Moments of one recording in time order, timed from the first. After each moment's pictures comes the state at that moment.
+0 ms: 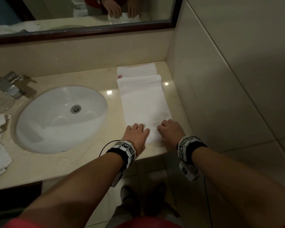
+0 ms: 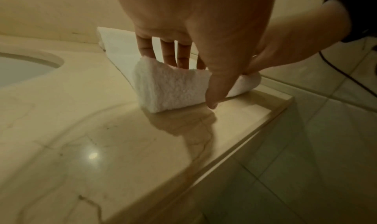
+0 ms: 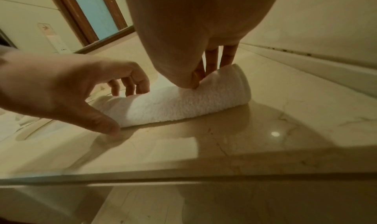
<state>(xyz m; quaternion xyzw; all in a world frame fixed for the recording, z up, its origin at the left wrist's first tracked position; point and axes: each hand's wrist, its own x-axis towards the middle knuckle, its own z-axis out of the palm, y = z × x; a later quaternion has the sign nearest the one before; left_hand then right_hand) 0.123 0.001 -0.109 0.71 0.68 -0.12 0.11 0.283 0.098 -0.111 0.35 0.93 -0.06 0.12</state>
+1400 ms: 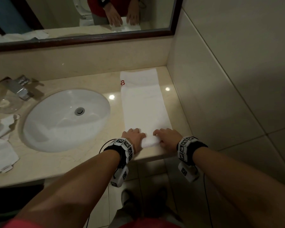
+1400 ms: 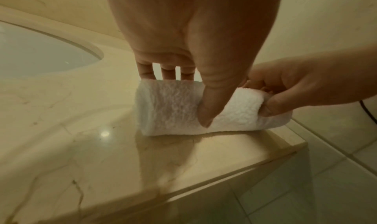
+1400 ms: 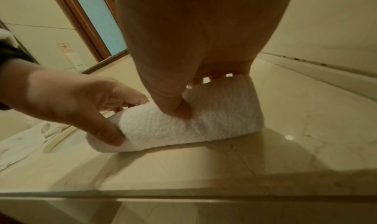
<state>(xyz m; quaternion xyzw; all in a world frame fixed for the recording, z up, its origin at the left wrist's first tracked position) 0.114 -0.005 -0.097 0.65 0.71 -0.11 0.25 0.285 0.085 -0.097 0.32 0.90 -0.19 0.20</state>
